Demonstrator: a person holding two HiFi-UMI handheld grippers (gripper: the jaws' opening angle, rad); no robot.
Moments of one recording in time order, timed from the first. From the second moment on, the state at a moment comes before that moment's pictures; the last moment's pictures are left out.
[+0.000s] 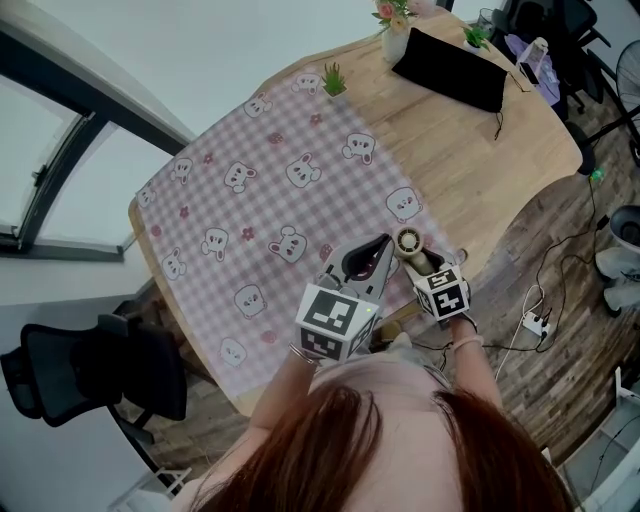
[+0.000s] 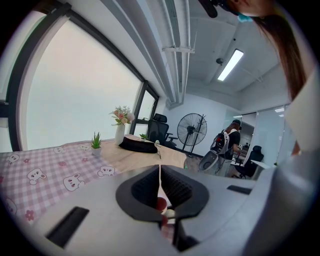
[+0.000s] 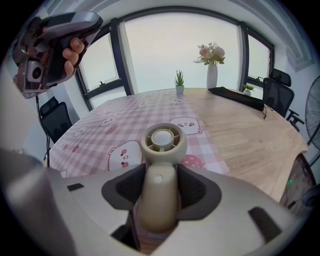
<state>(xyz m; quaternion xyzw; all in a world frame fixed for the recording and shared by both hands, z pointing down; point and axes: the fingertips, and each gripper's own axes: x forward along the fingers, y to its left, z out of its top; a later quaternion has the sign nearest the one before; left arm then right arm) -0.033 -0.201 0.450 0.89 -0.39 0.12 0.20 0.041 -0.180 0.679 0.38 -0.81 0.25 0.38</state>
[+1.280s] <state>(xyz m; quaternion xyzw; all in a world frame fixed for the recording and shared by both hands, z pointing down) -0.026 -0.188 0.433 0.89 -0.40 0.11 0.19 0.043 -0.183 0.645 0.40 -0.82 0.21 0.36</state>
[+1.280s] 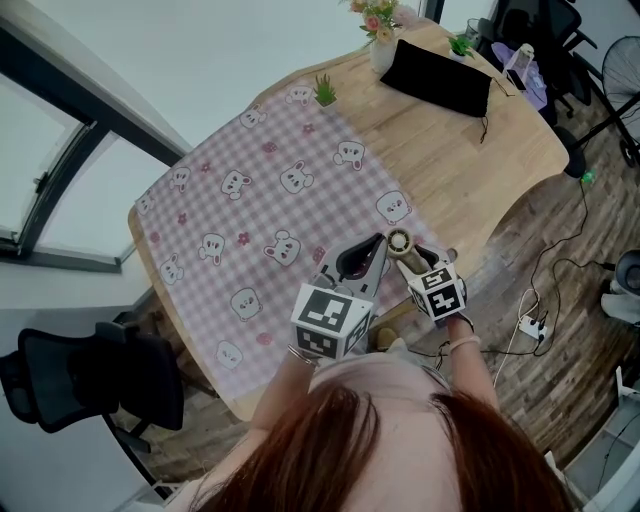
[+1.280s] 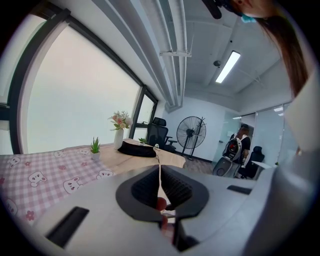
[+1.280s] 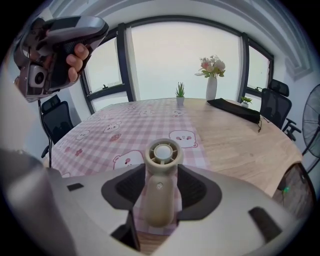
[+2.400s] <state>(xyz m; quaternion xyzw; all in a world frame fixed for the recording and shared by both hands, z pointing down) -0.024 -0.149 0.398 0.89 -0.42 0.10 0.14 0.067 -0.169 0.546 0.47 -0.84 0.18 0.22</state>
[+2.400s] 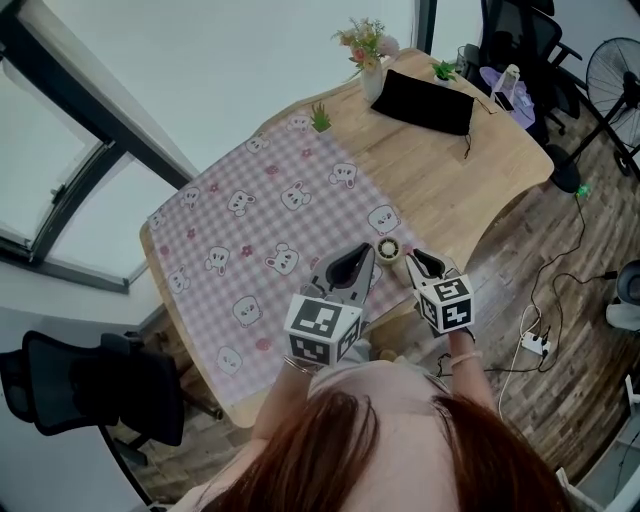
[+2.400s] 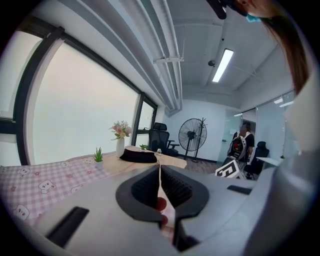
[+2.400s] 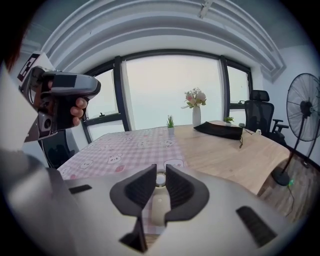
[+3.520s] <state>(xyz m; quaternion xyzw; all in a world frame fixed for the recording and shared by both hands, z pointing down) -0.001 -0.116 0.370 0.88 -0.44 0.09 0.12 0.100 -0.139 0.433 0.49 -0.86 0.10 0.12</state>
